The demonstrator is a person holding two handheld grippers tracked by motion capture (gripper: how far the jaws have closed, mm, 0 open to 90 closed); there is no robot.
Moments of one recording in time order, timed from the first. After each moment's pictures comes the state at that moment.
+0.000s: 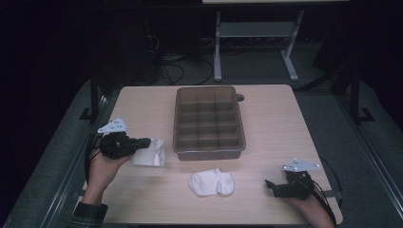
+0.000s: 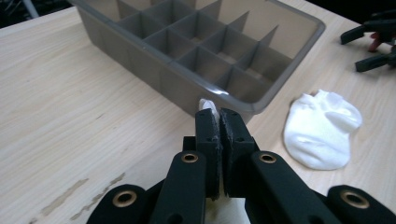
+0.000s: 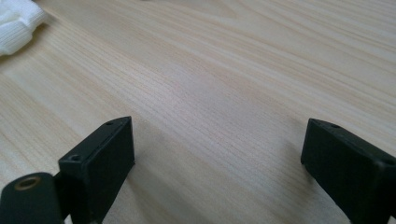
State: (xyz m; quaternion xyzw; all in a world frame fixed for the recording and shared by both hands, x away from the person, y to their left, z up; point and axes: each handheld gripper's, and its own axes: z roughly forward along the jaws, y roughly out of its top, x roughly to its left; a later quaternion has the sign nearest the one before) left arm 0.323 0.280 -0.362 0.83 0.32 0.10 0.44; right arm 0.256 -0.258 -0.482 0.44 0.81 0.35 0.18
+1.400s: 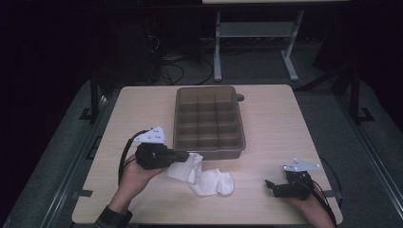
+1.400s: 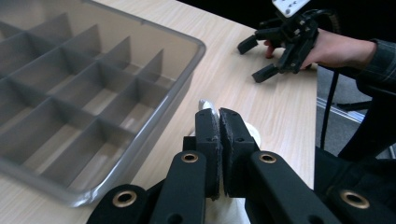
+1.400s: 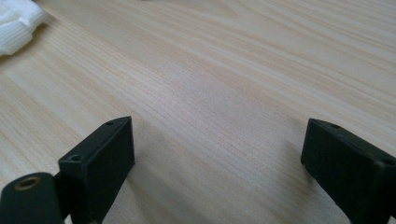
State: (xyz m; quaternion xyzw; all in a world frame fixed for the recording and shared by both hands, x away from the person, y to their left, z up) left arm 0.300 0.176 -0.357 0.85 0.20 0.01 0.48; right arm 0.256 -0.258 -0.482 0.44 0.81 0.35 0.18
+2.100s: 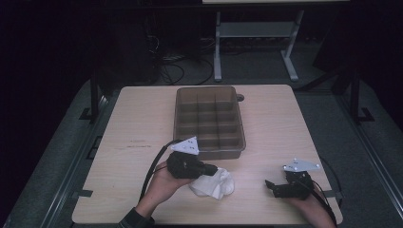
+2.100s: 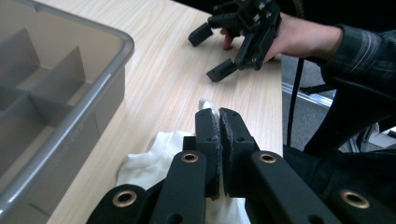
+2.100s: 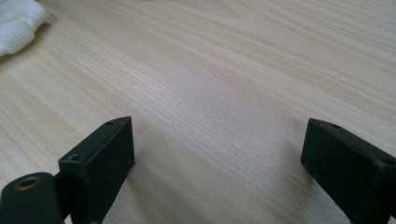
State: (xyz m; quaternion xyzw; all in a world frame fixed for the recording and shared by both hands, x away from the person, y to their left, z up) left arm 0.292 0.110 -0.384 0.87 0.16 -0.04 0.46; right arm 0.256 -0.257 -0.482 0.44 0.81 0.35 0.17
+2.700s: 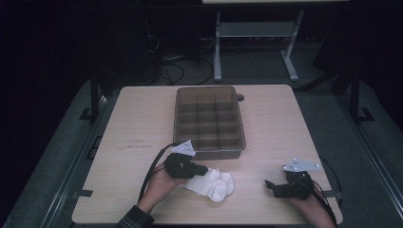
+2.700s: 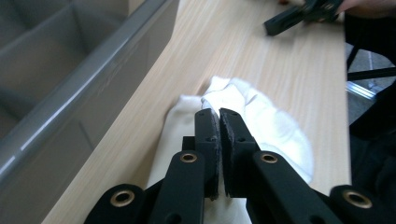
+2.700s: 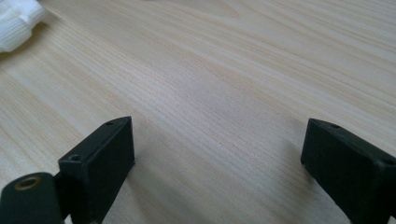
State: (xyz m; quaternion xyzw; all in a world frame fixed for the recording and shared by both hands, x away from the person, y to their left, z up) left arm 0.311 0.126 -0.430 0.89 0.21 -0.03 0.41; right arm 0.256 -0.257 -0.482 0.44 0.81 0.35 0.17
